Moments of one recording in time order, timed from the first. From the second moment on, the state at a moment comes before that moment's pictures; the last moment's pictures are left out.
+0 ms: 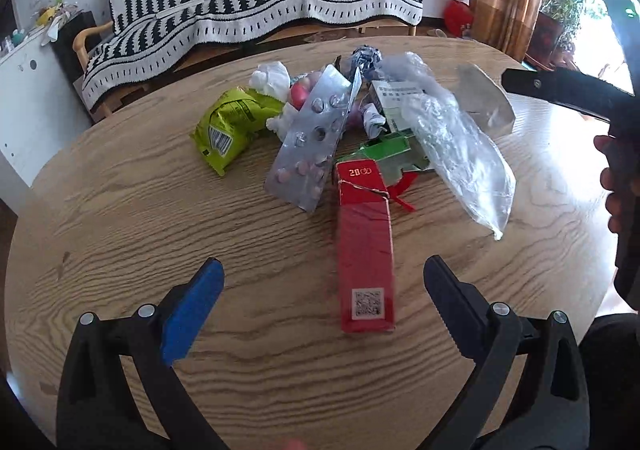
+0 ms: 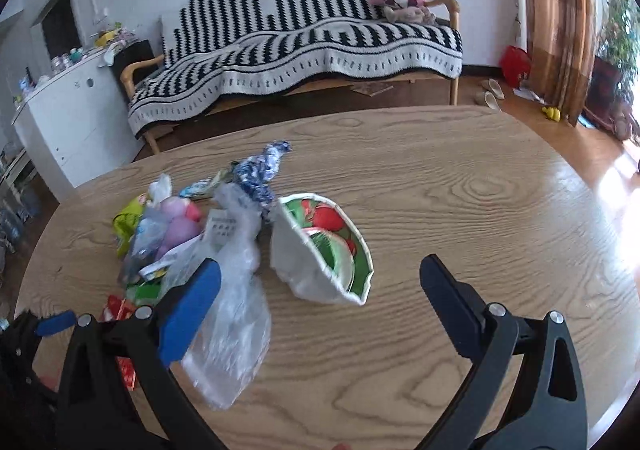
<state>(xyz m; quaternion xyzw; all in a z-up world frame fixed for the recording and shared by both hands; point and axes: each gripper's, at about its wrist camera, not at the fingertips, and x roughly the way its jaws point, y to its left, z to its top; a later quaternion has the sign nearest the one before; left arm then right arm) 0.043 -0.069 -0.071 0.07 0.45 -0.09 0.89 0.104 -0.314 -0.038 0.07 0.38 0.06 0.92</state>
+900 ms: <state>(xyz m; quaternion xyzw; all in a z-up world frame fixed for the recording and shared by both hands) 0.056 -0.047 -0.094 0.00 0.48 -0.06 0.87 0.126 -0.280 -0.061 0.05 0.39 0.12 0.91</state>
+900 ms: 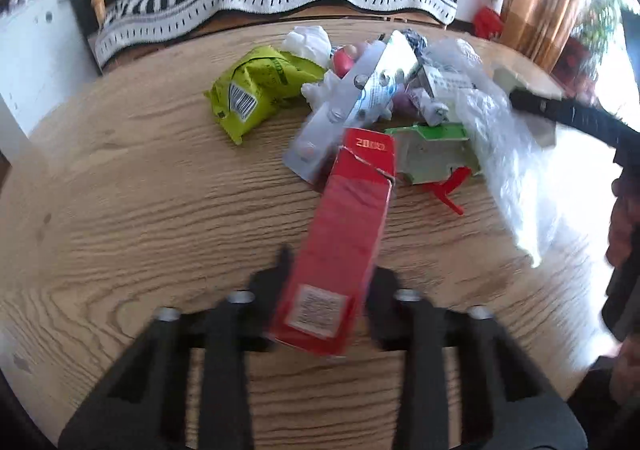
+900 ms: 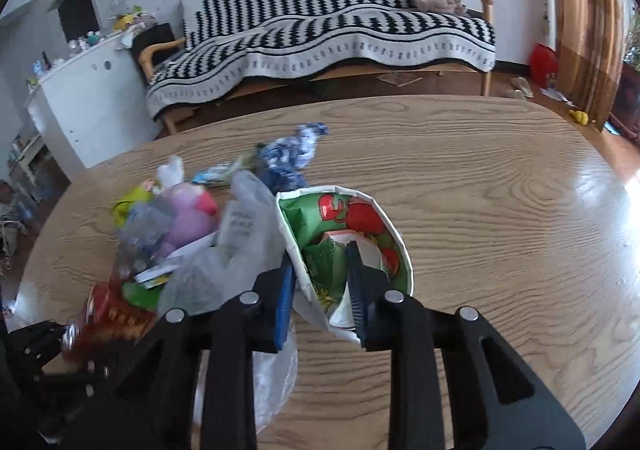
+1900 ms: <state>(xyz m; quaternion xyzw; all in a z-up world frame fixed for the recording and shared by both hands) 0.044 -0.026 -0.055 -0.04 0.42 -0.08 0.91 0.102 -0.279 -0.033 0.05 0.33 0.09 0.94</state>
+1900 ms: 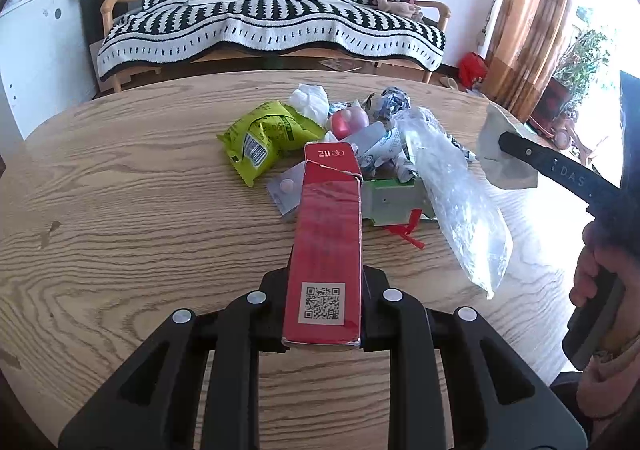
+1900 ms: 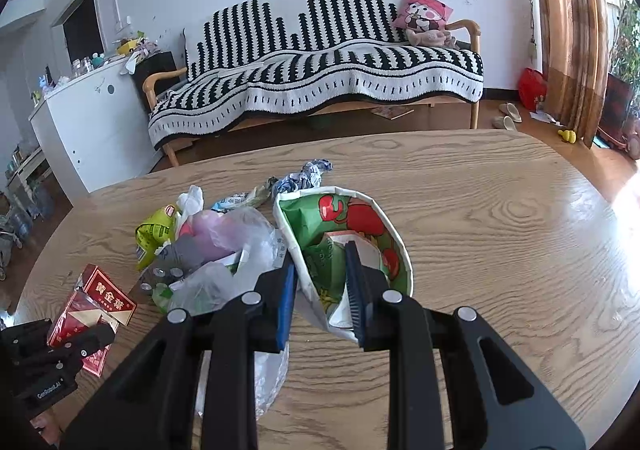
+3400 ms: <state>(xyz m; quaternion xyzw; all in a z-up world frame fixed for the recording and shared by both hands) -0.112 -0.378 -0.098 0.10 0.51 -0.35 0.78 -0.200 -0.566 -0.100 0.27 0.34 -0.11 0.89</state>
